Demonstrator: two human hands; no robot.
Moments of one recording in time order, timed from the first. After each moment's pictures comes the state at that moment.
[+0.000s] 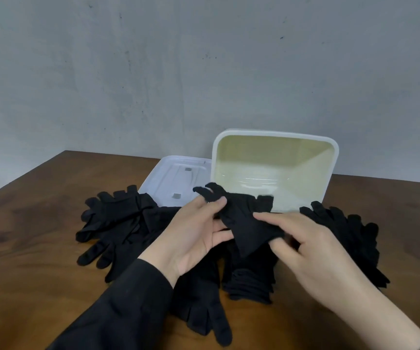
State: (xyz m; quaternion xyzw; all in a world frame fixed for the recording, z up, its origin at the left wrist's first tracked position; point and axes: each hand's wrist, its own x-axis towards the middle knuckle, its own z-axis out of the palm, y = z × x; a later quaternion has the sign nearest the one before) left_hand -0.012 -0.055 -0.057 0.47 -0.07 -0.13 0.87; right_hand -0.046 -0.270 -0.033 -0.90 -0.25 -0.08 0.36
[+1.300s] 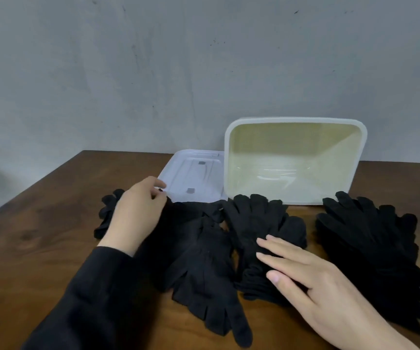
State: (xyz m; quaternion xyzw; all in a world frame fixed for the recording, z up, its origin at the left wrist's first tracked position) left_hand -0.002 0.049 -0.056 0.92 0.16 0.17 0.31; right_hand -0.046 -0.270 -0.100 -0.89 -0.32 -0.04 0.31
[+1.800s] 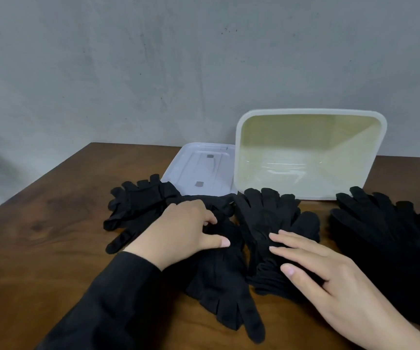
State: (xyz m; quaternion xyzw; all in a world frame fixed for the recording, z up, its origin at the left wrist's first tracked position) left_hand -0.022 0.007 -0.062 0.99 -0.05 -0.04 0.13; right_hand -0.048 -0.268 -0.098 -0.88 -0.30 -0.04 0.36
